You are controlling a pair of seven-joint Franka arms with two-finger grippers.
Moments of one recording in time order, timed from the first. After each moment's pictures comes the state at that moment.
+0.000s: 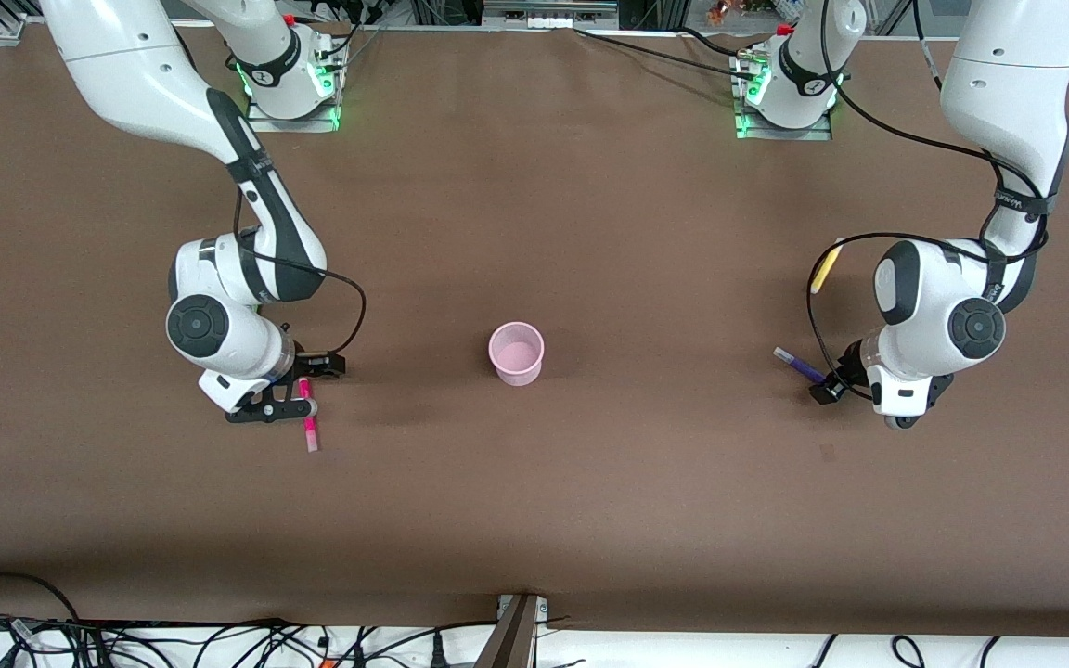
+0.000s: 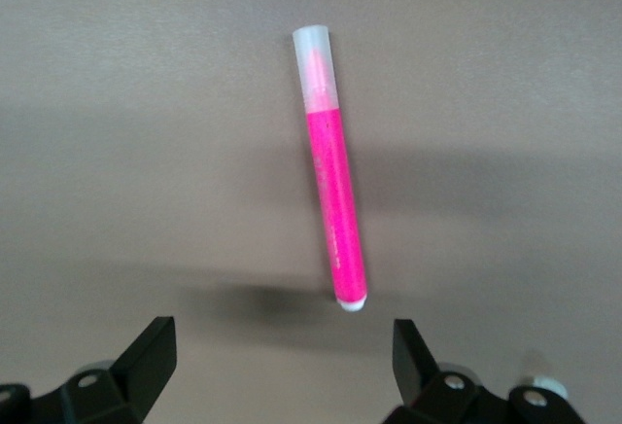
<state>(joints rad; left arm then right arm) 0.02 0.56 -0.02 -1.90 -0.06 2.37 -0.73 0.21 0.62 0.01 -1.74 -0.02 2.30 0.14</state>
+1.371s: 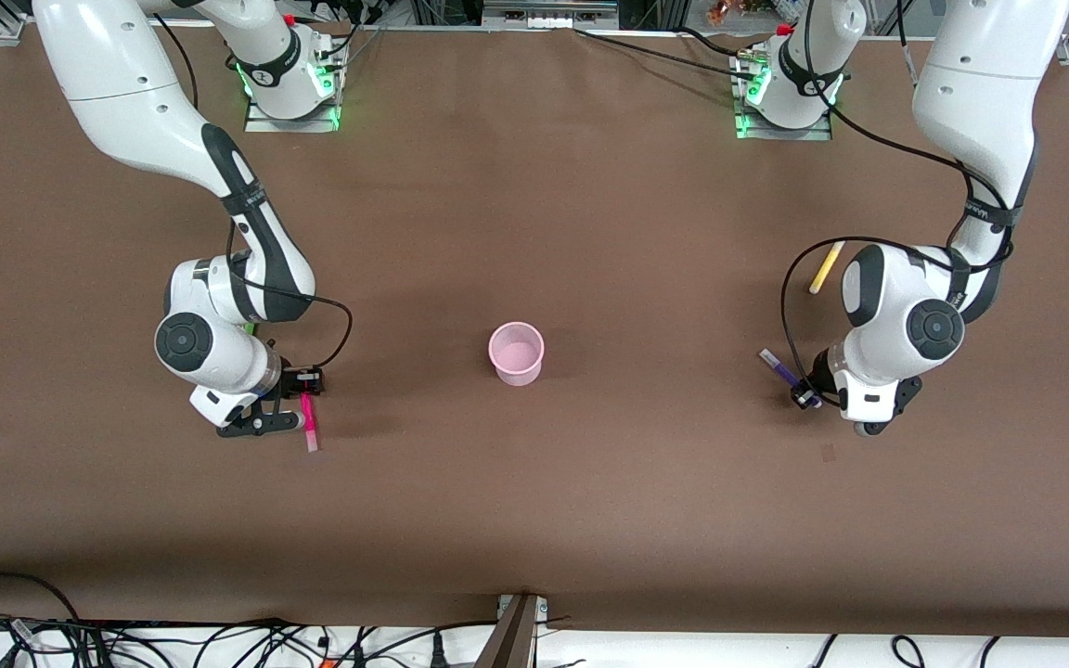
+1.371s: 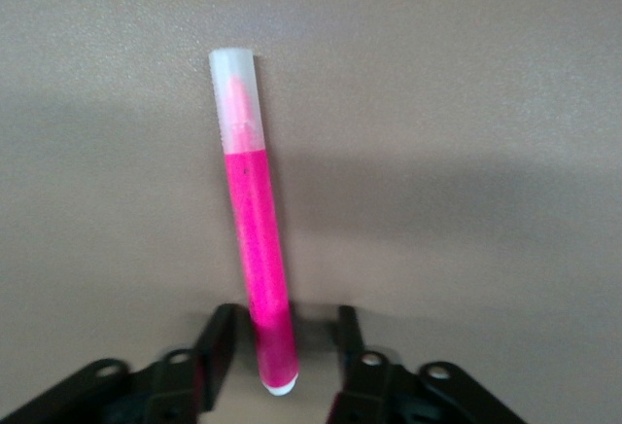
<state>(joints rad) -0.07 0.54 -0.05 -1.83 -0.06 2.37 -0.88 0.17 0.69 0.00 -1.73 0.00 2.39 0.02</state>
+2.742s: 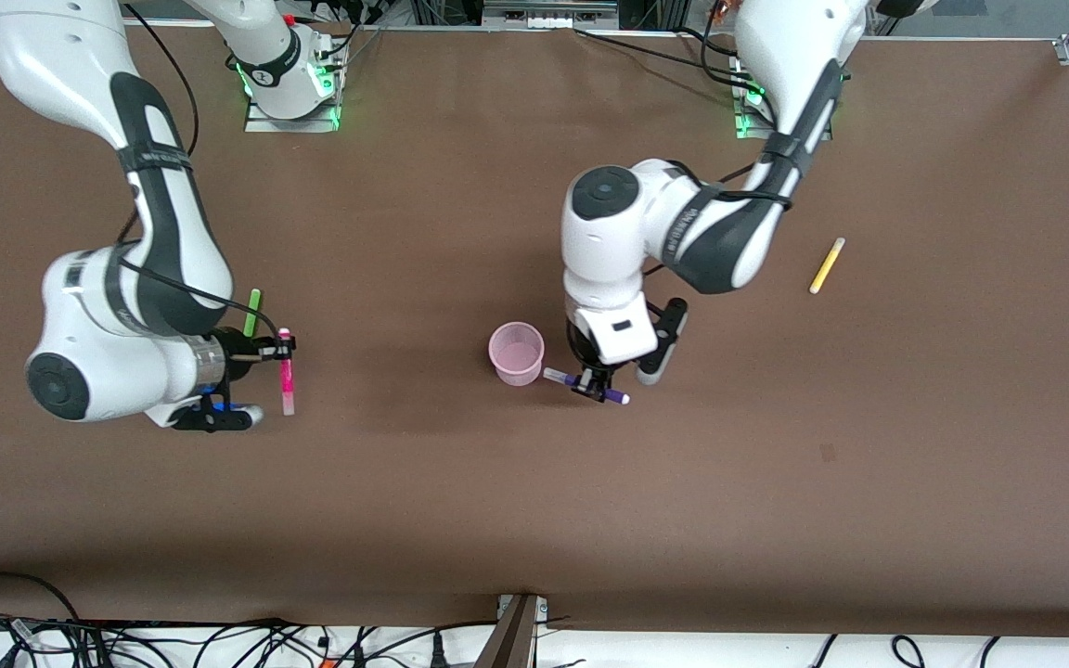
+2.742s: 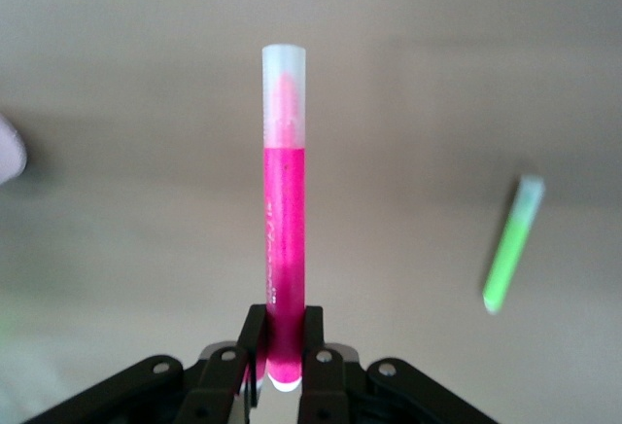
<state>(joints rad) -0.59 0.69 -0.10 -1.34 0.48 2.24 -2.03 0.14 0.64 -0.02 -1.29 0.24 1.49 0.09</state>
